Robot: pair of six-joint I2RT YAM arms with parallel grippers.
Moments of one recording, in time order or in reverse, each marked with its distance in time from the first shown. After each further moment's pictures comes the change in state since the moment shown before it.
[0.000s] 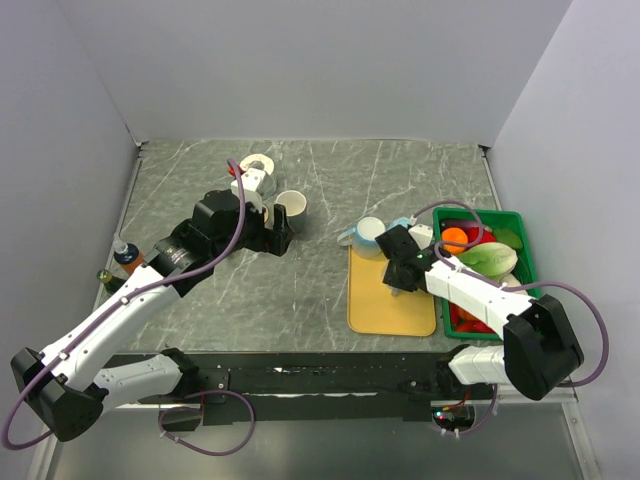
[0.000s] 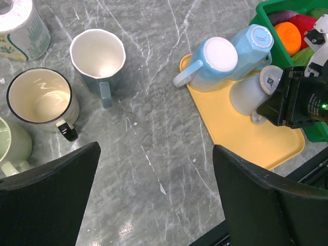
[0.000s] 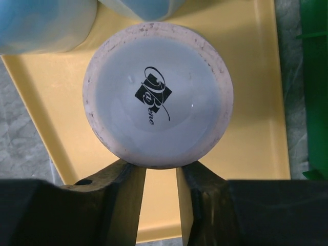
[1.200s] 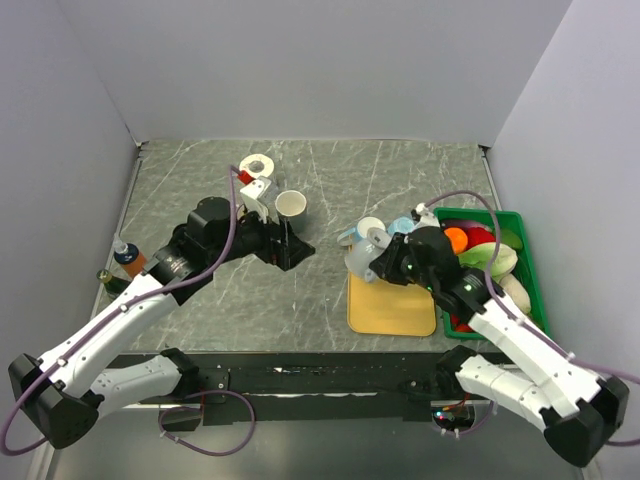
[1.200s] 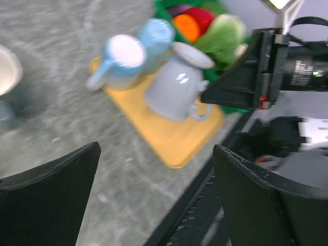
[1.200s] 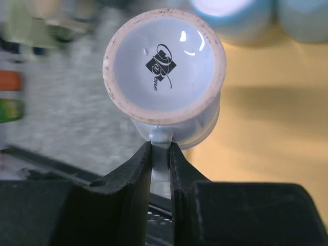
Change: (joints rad) left arm -0.005 -0.043 -0.077 0.144 0.328 -0.059; right arm 0.063 -0.394 0.029 0.058 -0.298 -0.084
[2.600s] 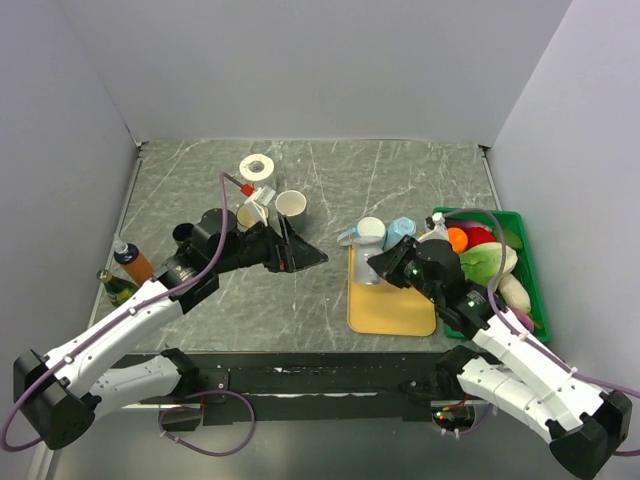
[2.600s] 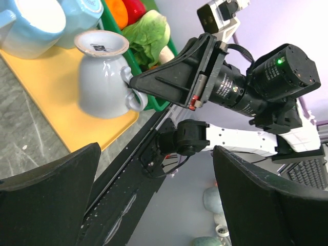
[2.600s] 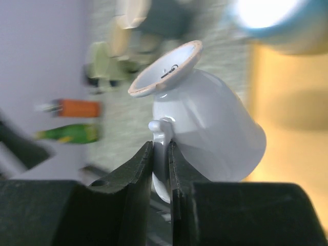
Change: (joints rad) left arm -0.034 -0.024 -0.132 0.219 0.168 -0.500; right arm 0.011 -0.146 -0.137 0.230 -0.011 0.240
